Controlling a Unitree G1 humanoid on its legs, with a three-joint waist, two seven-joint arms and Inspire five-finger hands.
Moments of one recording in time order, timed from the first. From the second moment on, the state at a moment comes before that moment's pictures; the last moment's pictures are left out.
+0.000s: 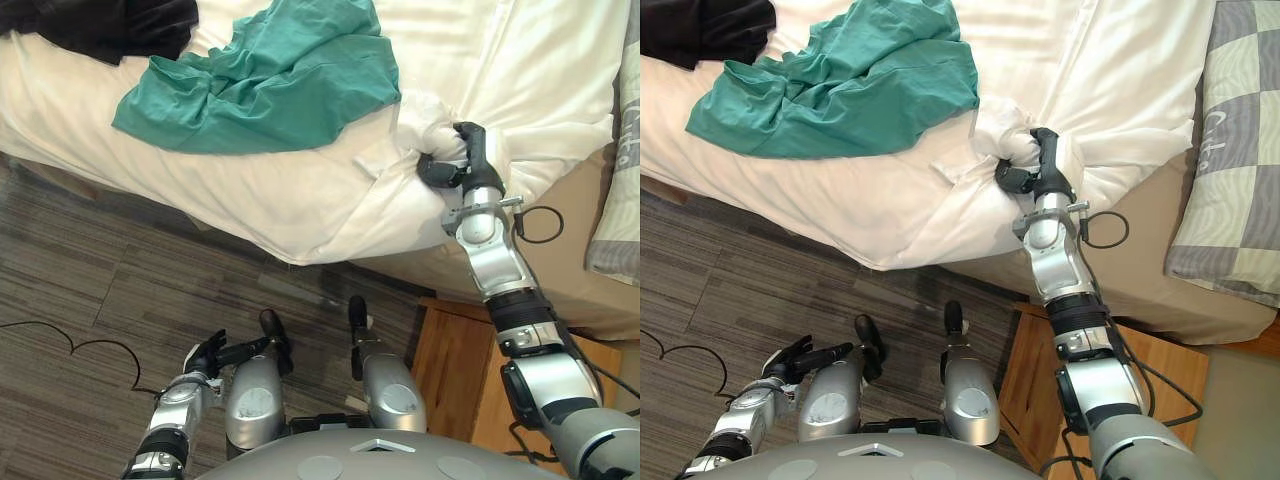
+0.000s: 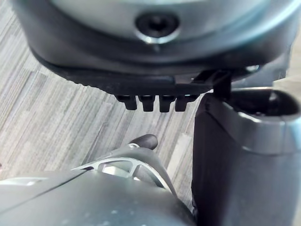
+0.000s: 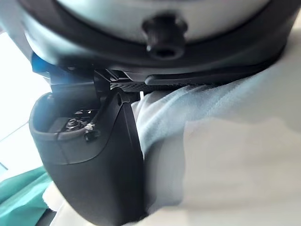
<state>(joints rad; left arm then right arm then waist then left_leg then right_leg) 0.04 0.25 0.05 0.84 -0.15 0.09 -0.05 -0.55 -0.39 0.11 0.39 -0.22 0.27 -0.29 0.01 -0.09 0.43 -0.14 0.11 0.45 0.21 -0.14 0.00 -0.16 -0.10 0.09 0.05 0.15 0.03</state>
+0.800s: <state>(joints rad) 0.16 0.22 0.01 0.98 -0.07 0.18 -0.06 0.09 -0.14 -0.18 0.67 0.34 -0.10 -0.31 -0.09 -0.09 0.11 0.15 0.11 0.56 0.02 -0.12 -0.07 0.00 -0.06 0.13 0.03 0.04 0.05</state>
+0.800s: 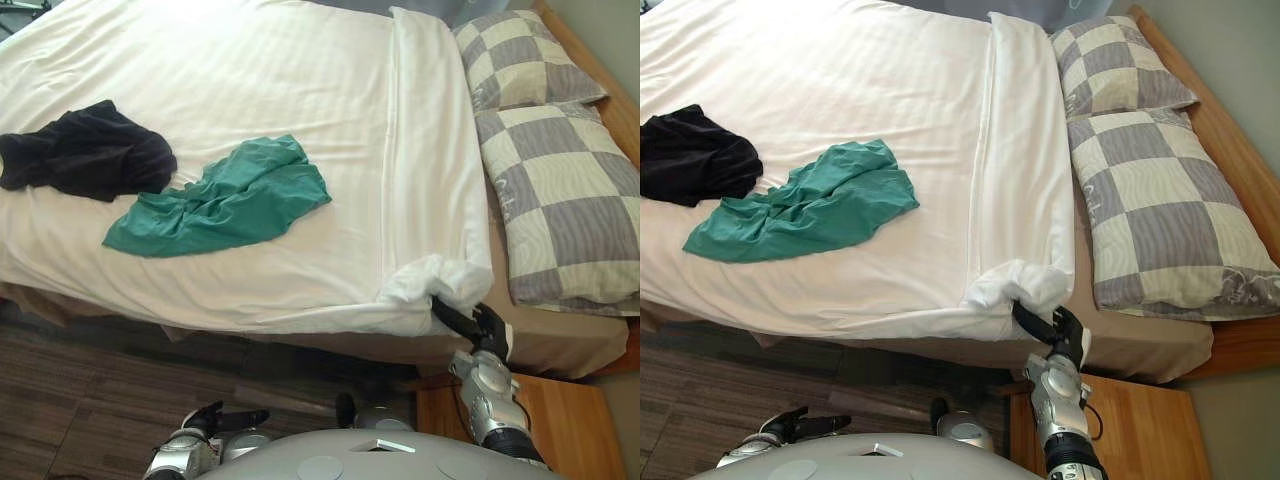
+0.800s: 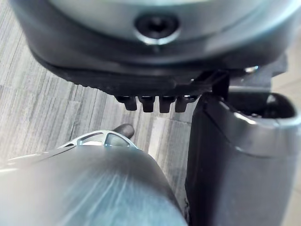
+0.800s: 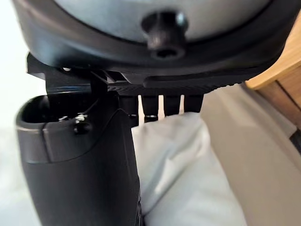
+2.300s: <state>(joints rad) 0.22 0.14 0.05 0.94 -0.09 0.09 -0.03 0.03 -0.11 -0.34 -0.05 0.87 -0.49 -0.15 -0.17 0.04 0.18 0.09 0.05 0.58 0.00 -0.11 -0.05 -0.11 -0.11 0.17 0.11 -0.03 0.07</state>
